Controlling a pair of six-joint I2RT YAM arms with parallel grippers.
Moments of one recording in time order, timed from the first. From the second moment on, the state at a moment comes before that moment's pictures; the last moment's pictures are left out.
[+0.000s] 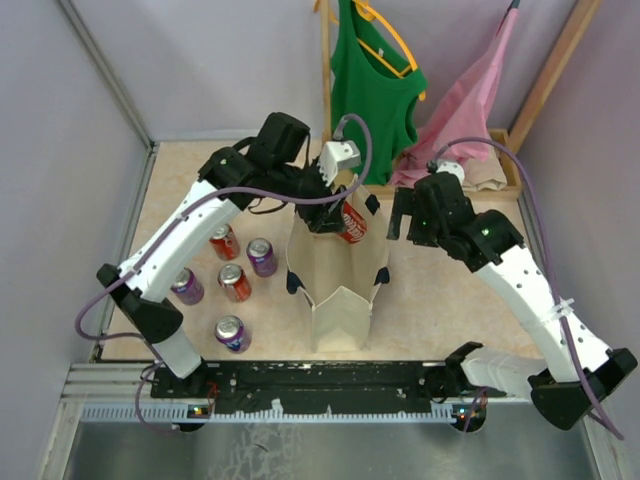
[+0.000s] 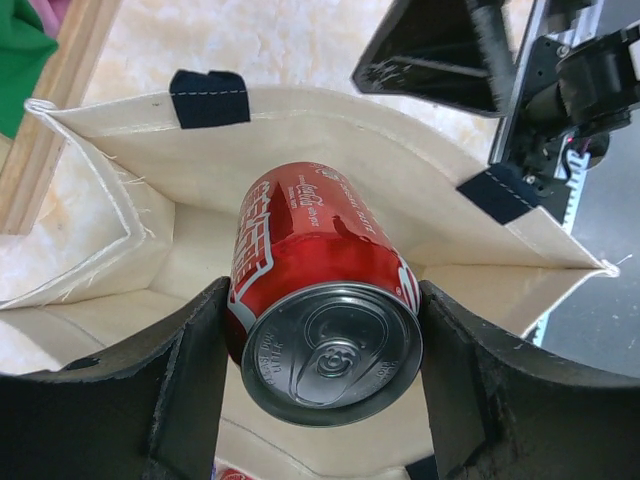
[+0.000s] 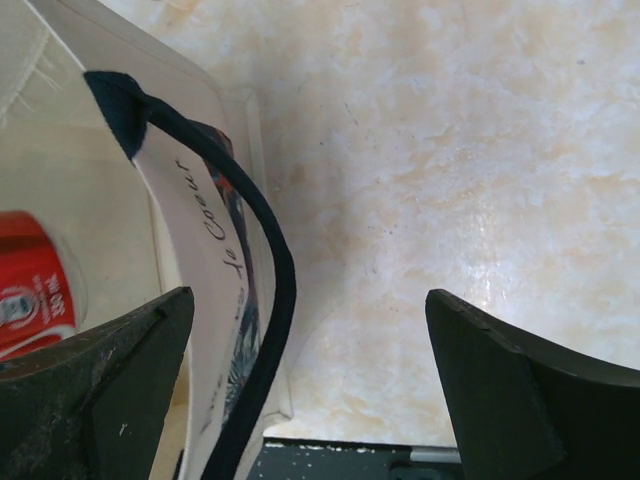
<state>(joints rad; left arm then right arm) -0.76 1.68 2.01 -1.03 0.49 0.22 0.57 1.12 1.32 -0.99 0.32 0.55</state>
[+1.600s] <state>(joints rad) -0.83 1.96 1.88 -0.96 0.17 0.33 0.36 1.32 1.55 -1.08 0.22 0.41</state>
